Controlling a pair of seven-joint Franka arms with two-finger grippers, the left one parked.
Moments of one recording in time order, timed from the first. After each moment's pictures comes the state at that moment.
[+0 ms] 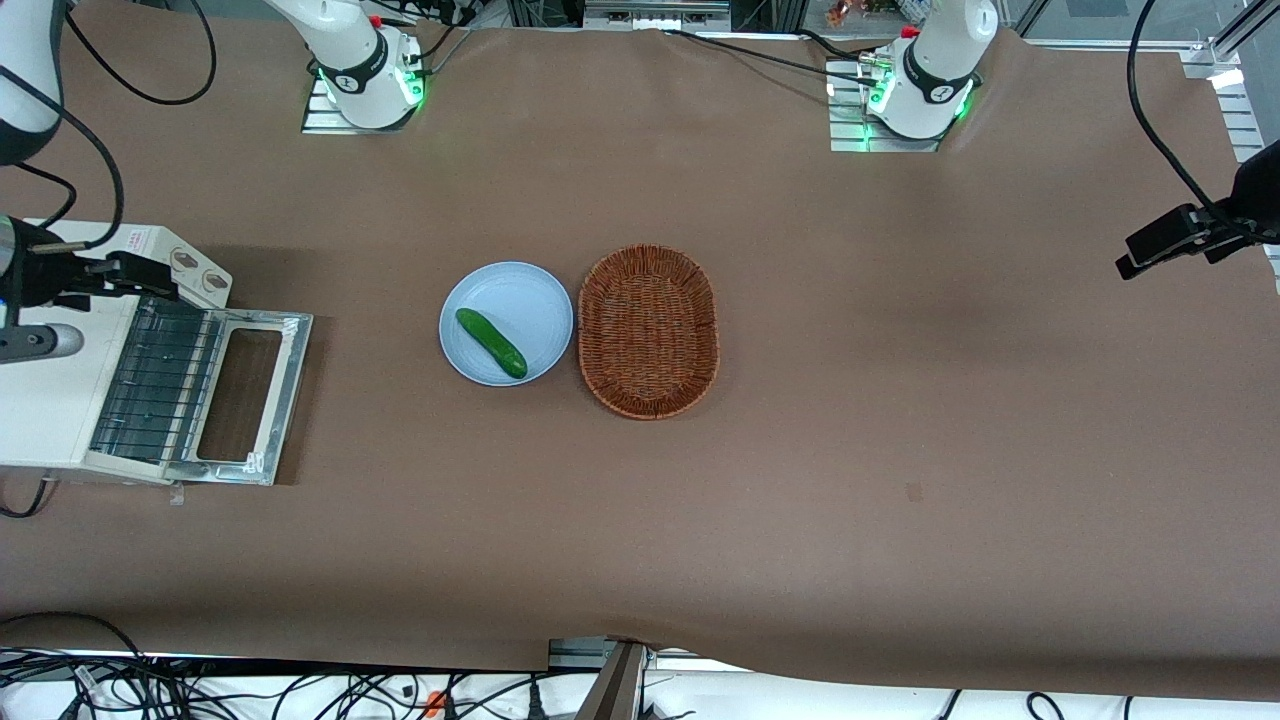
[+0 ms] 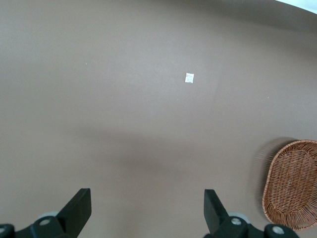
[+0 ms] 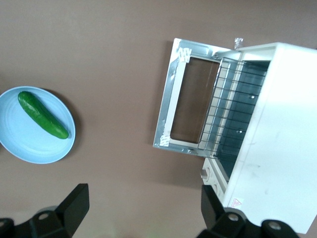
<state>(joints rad) 0.09 0.27 -0.14 -1.33 -0.01 1.46 -0.17</state>
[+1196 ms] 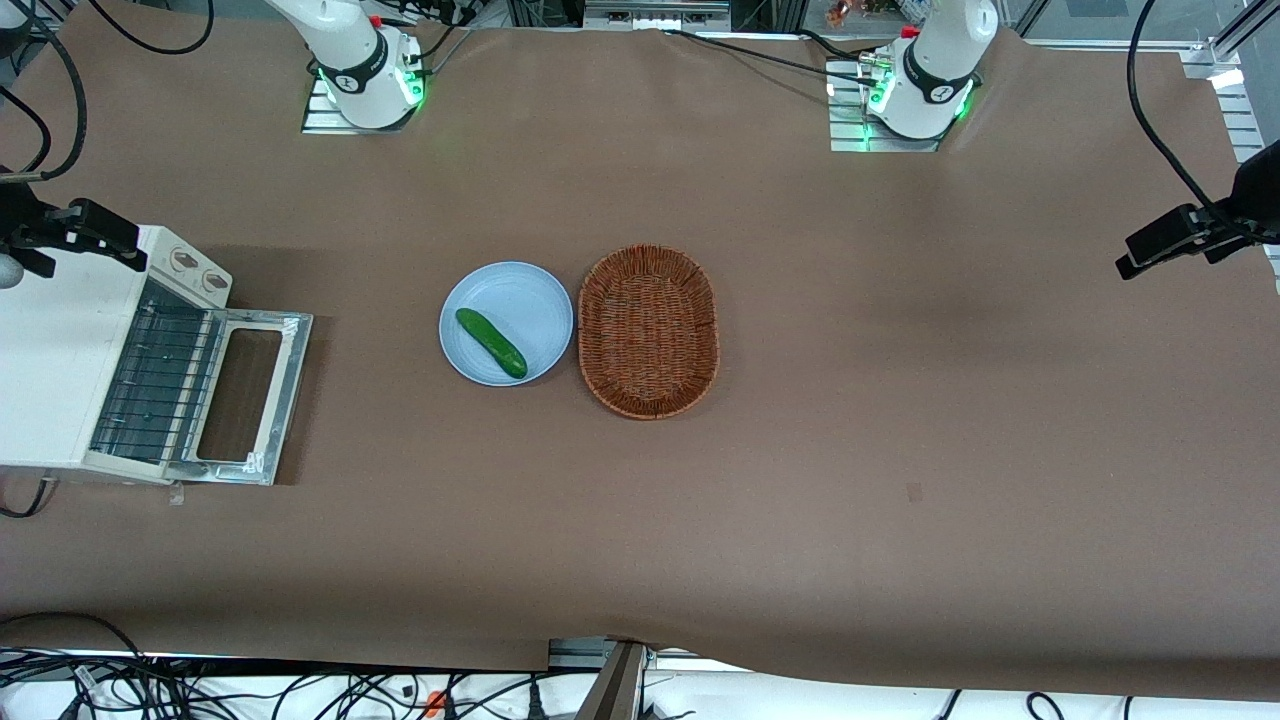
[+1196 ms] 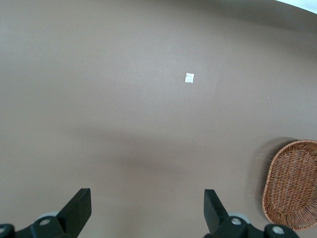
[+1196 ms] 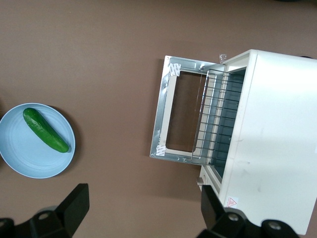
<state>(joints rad) 0.08 0.06 -0.14 -1.55 -0.01 1.61 -0.15</state>
